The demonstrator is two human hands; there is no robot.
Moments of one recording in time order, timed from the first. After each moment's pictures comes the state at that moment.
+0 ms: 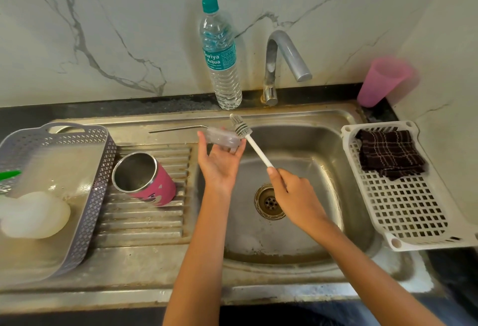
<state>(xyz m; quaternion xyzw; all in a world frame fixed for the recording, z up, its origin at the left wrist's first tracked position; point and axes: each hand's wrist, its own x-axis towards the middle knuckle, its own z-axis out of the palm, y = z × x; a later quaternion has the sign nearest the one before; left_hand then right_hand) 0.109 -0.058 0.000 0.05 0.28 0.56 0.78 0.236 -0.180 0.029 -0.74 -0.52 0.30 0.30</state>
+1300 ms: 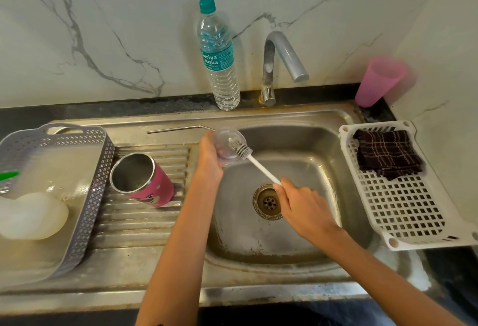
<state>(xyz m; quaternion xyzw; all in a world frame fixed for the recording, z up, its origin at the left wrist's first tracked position) 0.110 -0.037 0.031 0.20 0.60 0.39 0.67 0.252 -0.197 0.020 -0.74 -0.64 0.16 0.09</state>
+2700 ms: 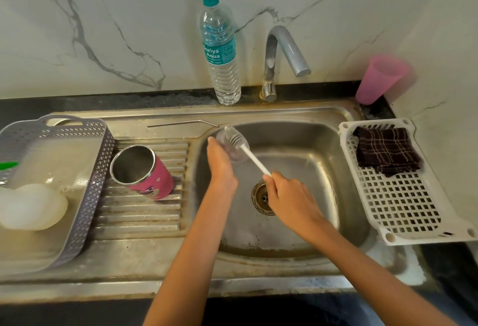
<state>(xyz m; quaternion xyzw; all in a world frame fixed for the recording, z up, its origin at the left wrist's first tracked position) 0.128 -0.063 0.002 0.19 0.59 0.48 0.62 0.230 -0.189 0.023 -0.75 -0.61 0.22 0.16</state>
